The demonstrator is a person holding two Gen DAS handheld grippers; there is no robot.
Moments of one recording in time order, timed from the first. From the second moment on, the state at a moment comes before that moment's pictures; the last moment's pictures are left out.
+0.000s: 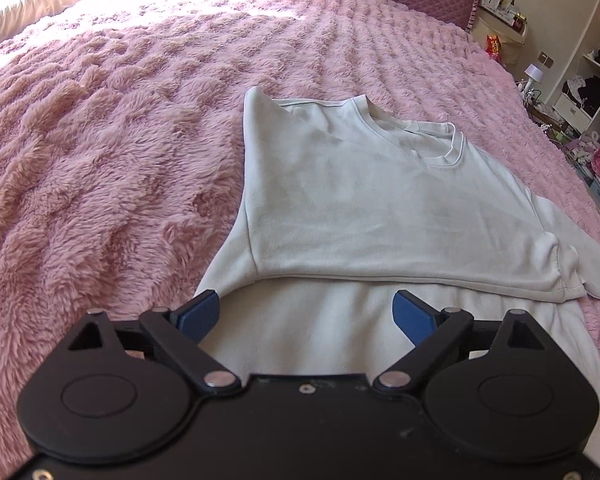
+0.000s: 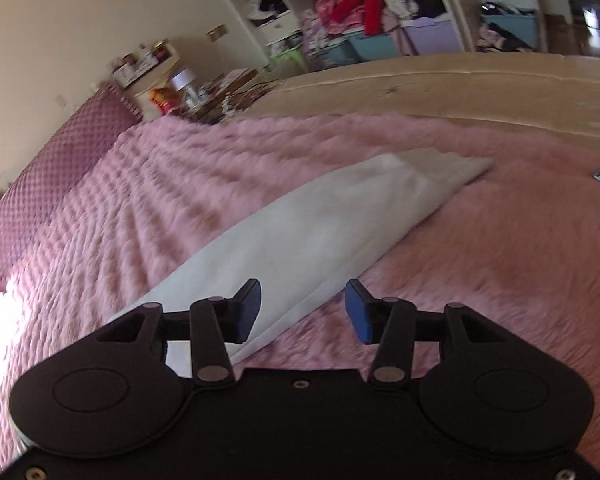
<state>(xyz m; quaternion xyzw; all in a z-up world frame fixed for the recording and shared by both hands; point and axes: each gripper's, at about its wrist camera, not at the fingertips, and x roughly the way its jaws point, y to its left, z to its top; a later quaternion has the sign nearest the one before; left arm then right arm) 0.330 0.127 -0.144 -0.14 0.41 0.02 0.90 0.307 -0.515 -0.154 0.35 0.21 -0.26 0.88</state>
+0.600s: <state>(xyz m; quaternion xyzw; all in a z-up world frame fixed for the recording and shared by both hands) 0.340 0.110 -0.148 -0.14 0.42 0.02 0.89 0.337 -0.545 -0.130 0.42 0.14 -0.21 0.87</state>
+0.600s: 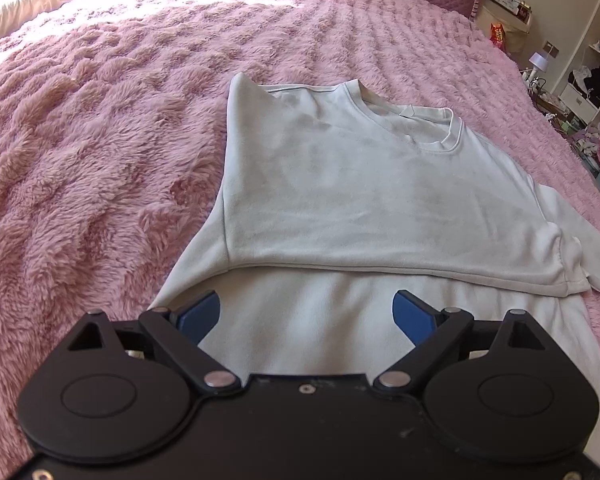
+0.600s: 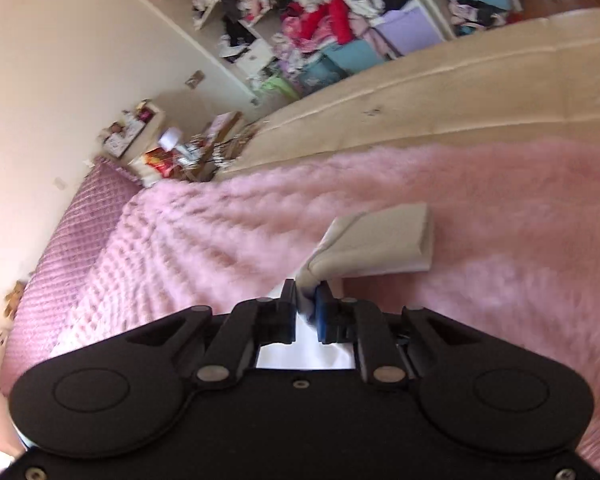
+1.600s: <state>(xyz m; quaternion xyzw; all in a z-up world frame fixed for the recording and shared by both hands) 0.347 0.127 -0.155 -0.25 0.39 -0.01 0.89 0.398 -0.261 -0.144 0.33 0.33 0.08 0.88</state>
